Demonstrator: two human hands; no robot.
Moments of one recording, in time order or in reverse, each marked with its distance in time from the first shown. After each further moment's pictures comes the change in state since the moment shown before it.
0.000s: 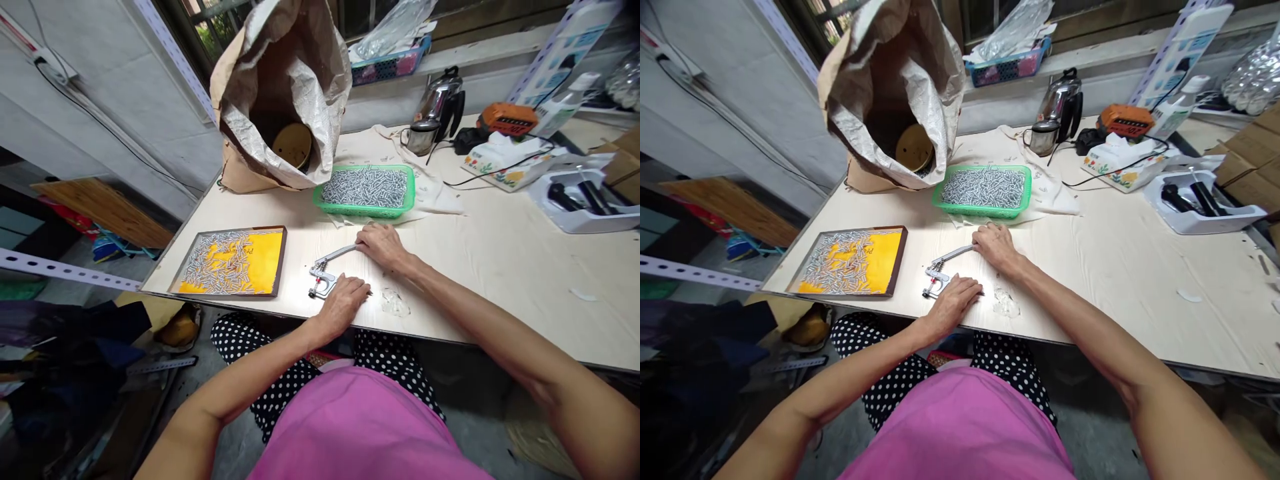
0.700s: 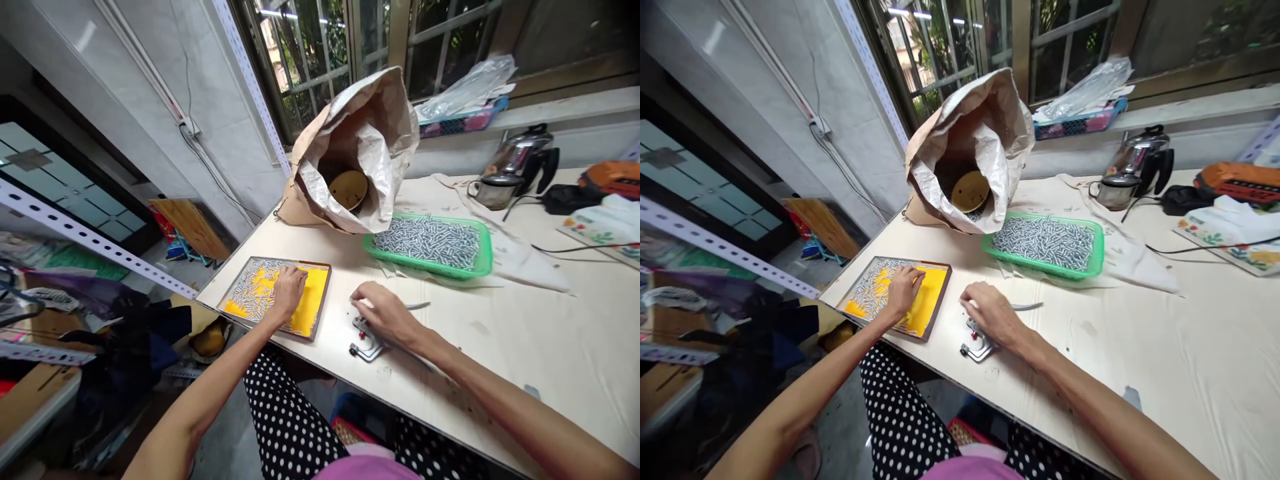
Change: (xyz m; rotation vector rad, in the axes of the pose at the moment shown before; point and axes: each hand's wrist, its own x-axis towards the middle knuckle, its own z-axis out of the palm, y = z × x) left_hand -0.043 -0.169 -0.138 0.468 0.321 -0.589; right_hand 0.029 -0.088 0.000 0.612 0.229 -0.472
